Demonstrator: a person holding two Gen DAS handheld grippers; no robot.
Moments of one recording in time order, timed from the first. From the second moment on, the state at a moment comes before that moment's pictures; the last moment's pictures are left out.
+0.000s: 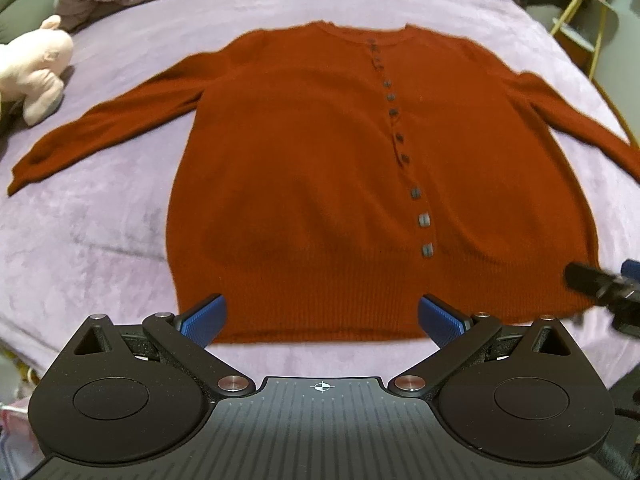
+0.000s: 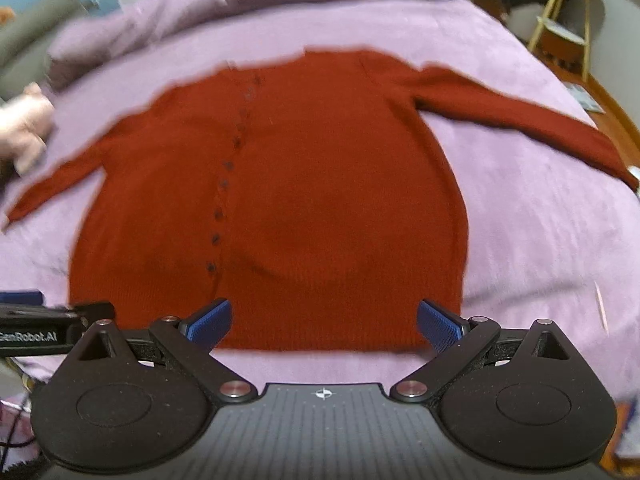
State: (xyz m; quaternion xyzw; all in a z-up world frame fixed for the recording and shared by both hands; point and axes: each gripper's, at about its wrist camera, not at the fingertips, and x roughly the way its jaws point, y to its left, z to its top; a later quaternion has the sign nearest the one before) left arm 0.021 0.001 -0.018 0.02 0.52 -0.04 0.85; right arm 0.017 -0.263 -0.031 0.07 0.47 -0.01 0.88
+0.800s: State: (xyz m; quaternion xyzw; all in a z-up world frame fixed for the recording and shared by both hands) left arm 0.165 -0.021 -0.106 -0.03 0.49 0.00 0.87; right arm 0.068 -0.664 -0.143 0.55 0.16 -0.32 0.75
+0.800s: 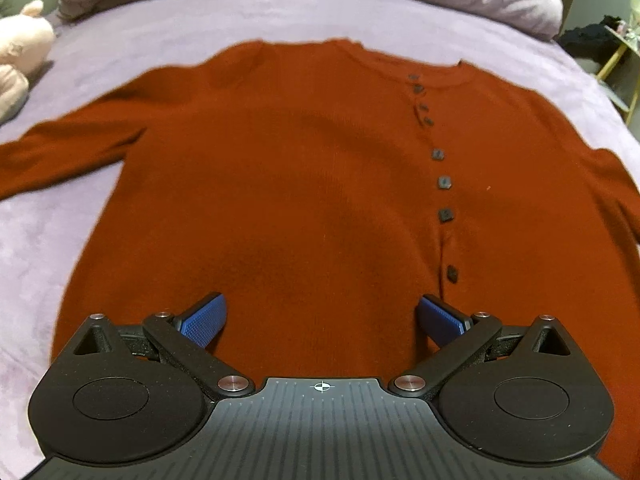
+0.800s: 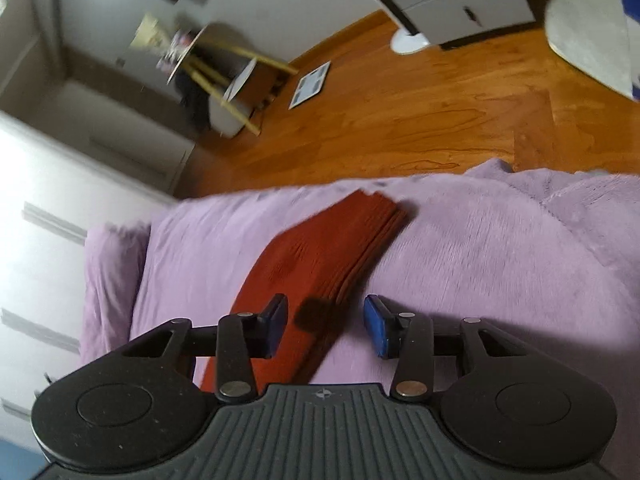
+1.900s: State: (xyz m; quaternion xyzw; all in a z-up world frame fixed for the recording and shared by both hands) left arm 0.256 -0.086 -0.105 -0.23 0.51 -0.23 0.79; right arm 0.148 -0.392 -0.135 0.26 0.32 -0.01 0.91
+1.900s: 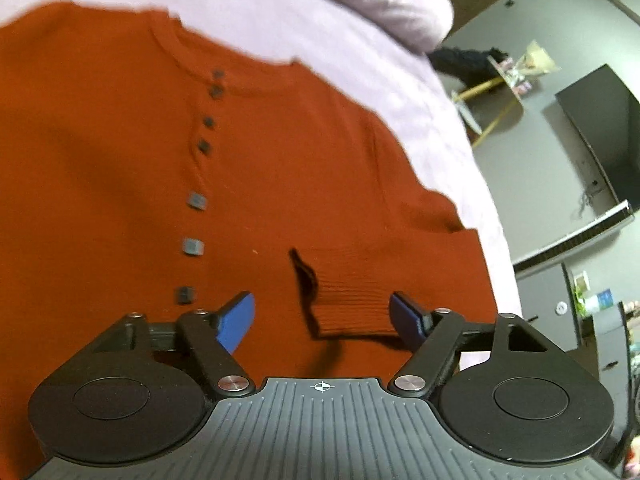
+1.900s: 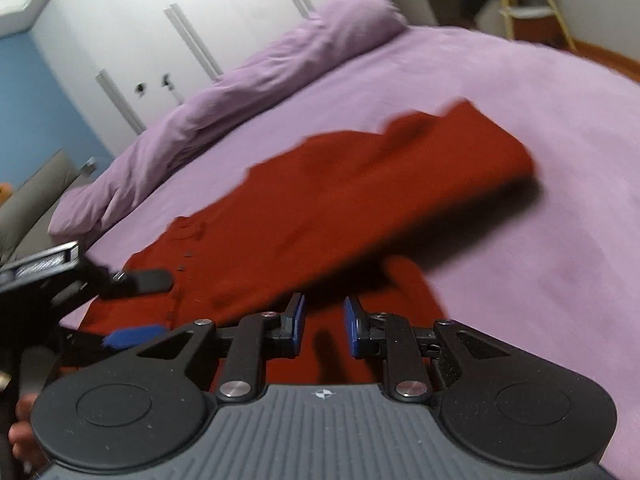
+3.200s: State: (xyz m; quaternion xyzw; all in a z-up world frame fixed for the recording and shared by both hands) left arm 0.302 0.008 -0.060 -0.03 0.38 -0.07 0.92; right arm 0.213 -0.391 -0.102 0.19 0.32 -0.03 0.93
